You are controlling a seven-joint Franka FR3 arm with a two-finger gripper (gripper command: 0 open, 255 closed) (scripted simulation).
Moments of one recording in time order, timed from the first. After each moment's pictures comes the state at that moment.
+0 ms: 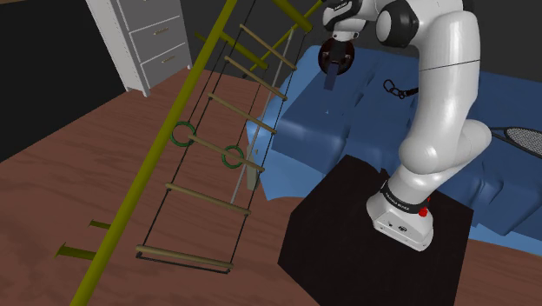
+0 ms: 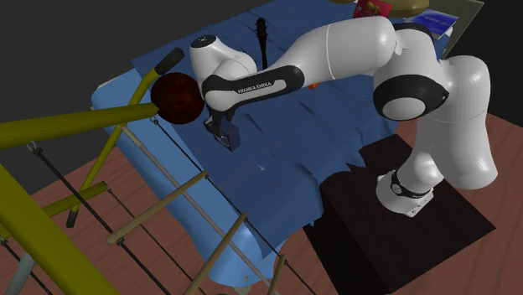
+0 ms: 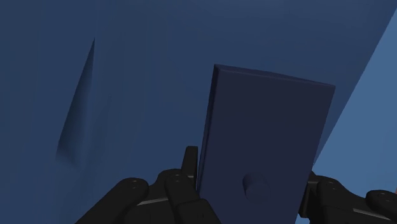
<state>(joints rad) -0.41 0.58 -0.34 -1.46 0.20 1.99 0.24</state>
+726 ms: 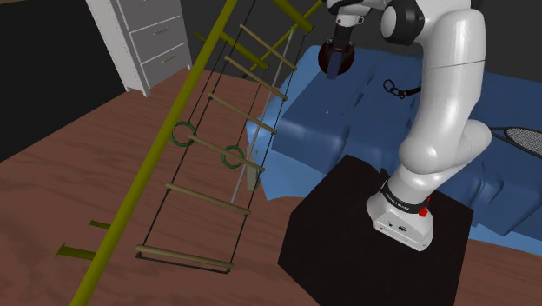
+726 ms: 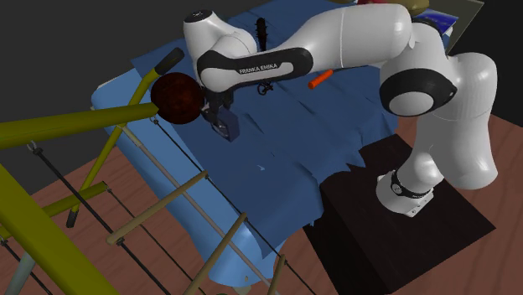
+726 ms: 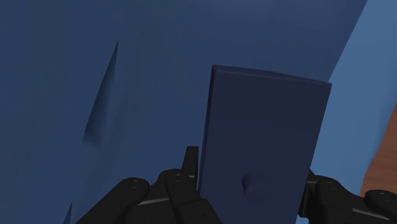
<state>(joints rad) -0.41 0.54 -0.35 -1.37 0.18 1.86 0.25</state>
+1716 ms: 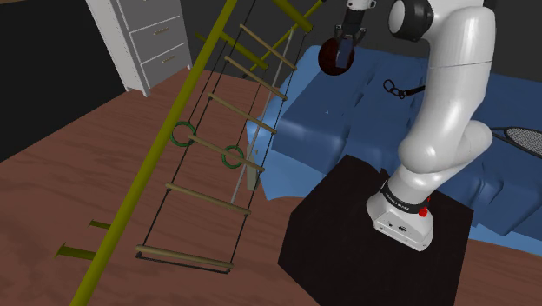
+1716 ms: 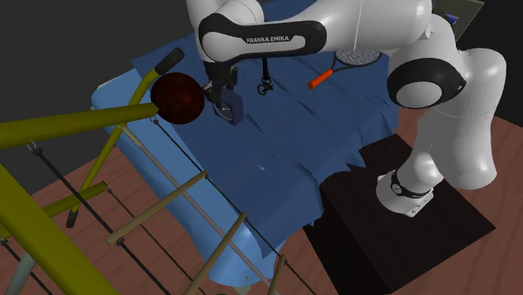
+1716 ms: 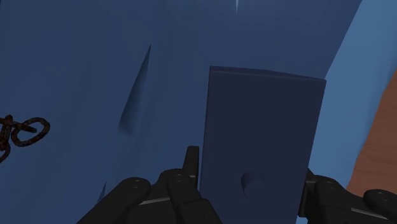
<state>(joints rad) -0.43 0.48 -0.37 -1.29 0.17 1.73 0.22</state>
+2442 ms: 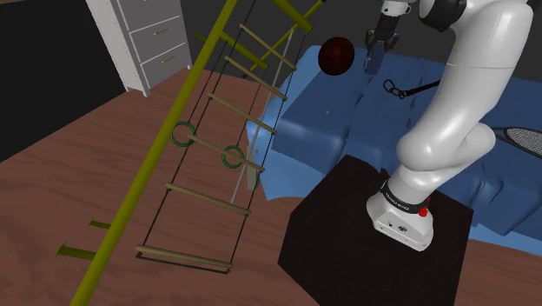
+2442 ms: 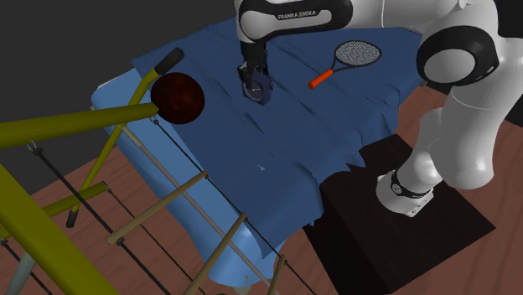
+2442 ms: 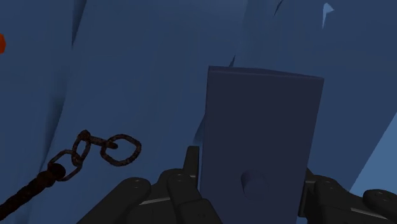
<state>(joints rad) -0.52 0.29 -0.45 -1.58 0.12 1.83 0.03</state>
